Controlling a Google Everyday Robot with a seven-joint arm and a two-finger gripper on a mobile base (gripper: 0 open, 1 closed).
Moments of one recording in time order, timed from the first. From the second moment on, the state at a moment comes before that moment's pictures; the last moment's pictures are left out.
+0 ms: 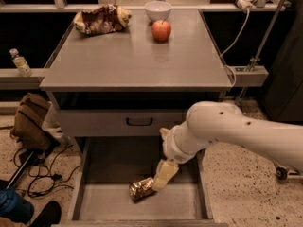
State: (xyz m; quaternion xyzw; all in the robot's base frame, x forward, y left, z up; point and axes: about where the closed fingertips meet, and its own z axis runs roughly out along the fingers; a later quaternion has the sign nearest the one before) arm 0.473 -0.039 0.658 -0.64 0.73 0.12 0.22
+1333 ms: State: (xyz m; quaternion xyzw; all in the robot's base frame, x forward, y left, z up) arm 0.470 0.053 0.494 -0.63 0.72 0.22 0.23
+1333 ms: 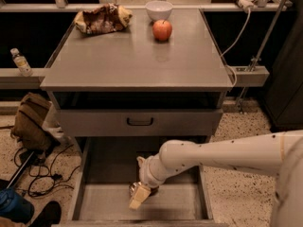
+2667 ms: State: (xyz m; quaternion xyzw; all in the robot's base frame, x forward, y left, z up) arm 0.482 0.053 0.406 -0.59 0.75 0.20 0.24
